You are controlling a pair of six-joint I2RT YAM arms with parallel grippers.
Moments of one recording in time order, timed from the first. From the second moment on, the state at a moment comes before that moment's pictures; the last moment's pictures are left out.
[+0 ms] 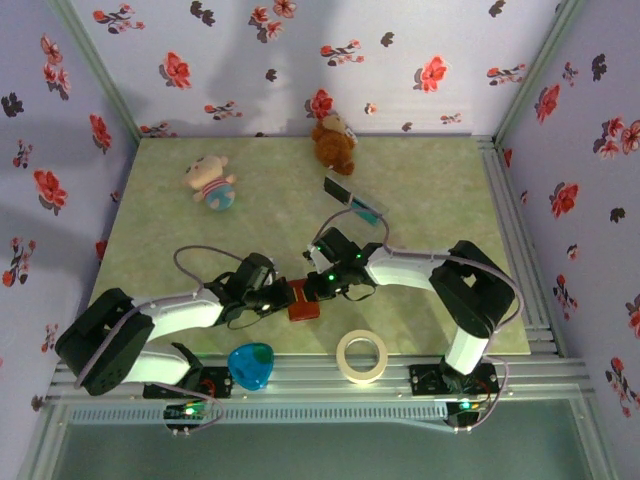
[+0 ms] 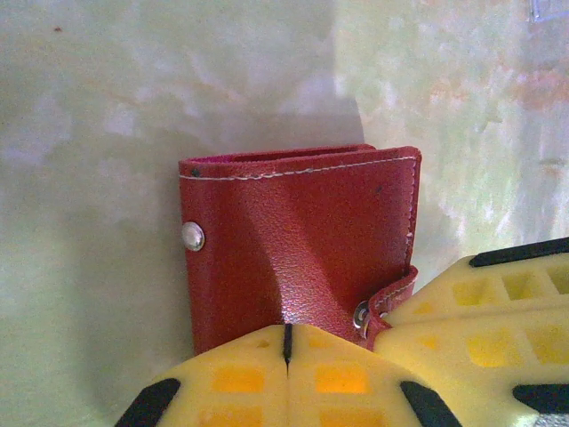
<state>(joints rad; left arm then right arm) -0.78 1.33 0.42 0.05 0.24 -1.04 0.88 1.74 0.94 -0.27 -0.48 0.53</state>
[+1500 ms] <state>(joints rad) -0.69 0.94 0.48 -0.23 0.16 -0.88 0.90 1.69 1.04 -0.39 -0.35 0.65</state>
